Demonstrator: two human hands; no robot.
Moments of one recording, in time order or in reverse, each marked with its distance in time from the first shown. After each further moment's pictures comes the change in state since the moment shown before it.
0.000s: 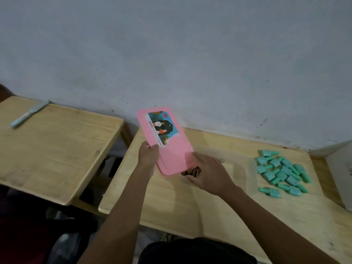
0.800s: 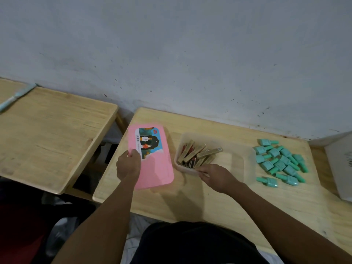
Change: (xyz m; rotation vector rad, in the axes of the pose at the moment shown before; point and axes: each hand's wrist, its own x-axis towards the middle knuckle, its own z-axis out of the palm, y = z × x) left_hand 0.025 -0.086 -0.045 0.586 0.439 -0.050; right_hand -0.023 0.035 0.023 0.149 -0.374 0.178
